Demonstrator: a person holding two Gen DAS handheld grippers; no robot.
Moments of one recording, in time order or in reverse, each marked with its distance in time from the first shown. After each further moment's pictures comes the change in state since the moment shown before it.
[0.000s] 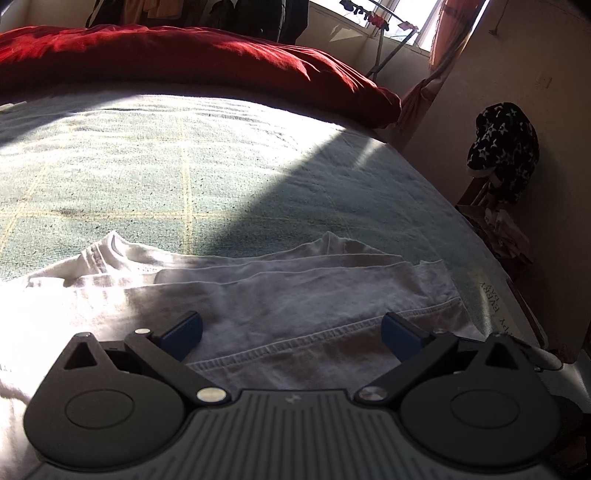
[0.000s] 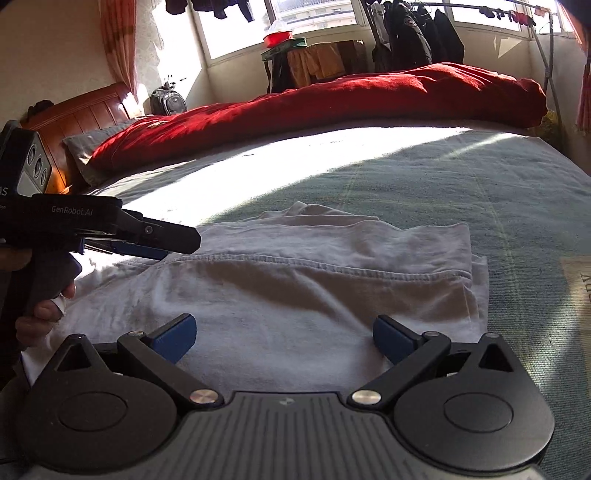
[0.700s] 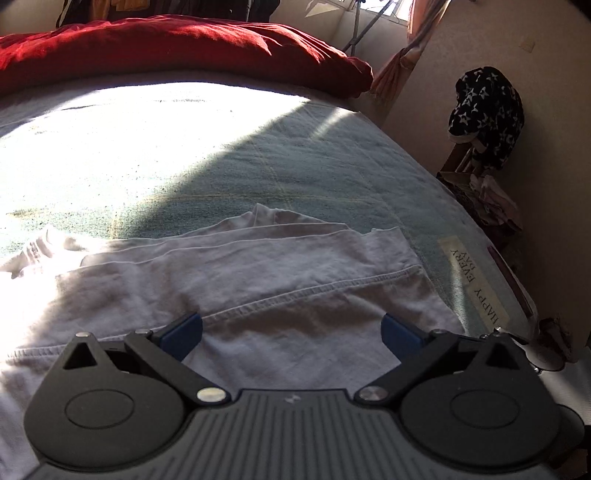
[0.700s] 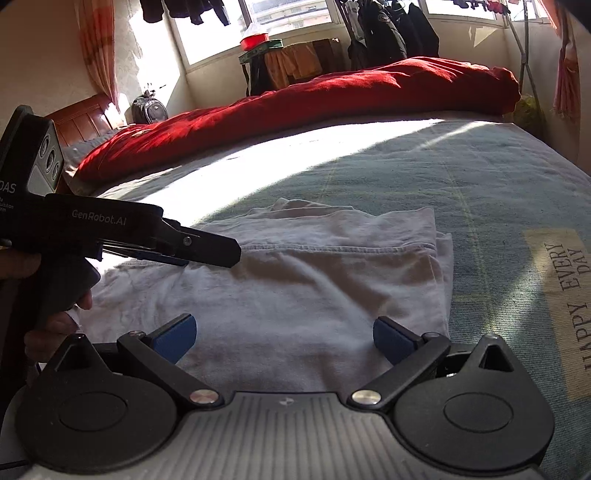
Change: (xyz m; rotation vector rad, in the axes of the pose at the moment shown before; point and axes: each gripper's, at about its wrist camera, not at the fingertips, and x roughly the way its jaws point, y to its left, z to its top) left arm -0.002 -0.055 -0.013 0.071 0.080 -0.003; right arm -0.028 0.002 -0.009 0.059 0.005 -0.038
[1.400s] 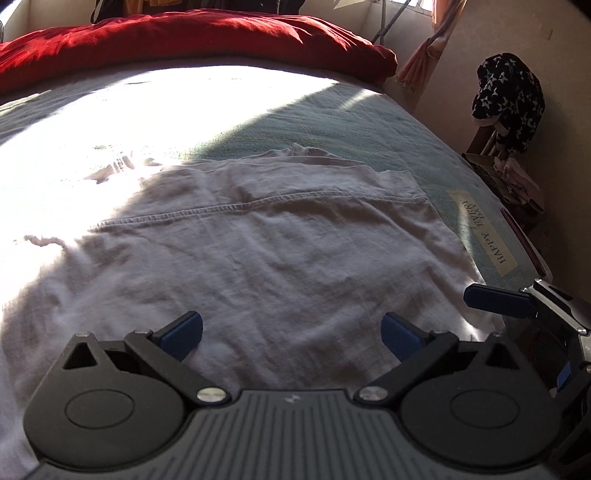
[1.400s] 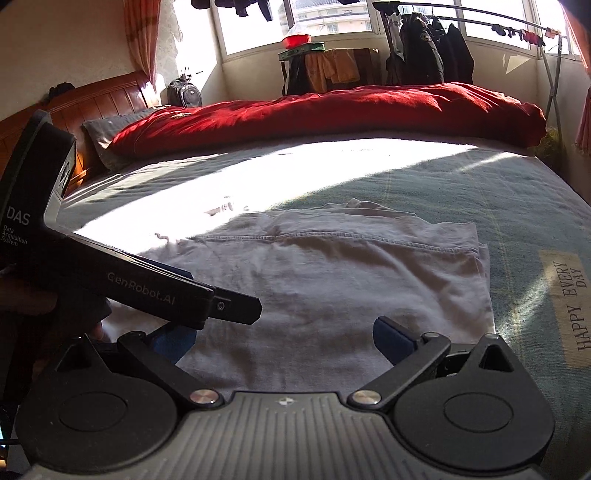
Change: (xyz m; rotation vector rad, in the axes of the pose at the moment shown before) left arm -0.057 0.002 -0.074 -0.057 0.029 0.097; right arm -0.049 0.077 -0.019 -0.135 0.011 0.024
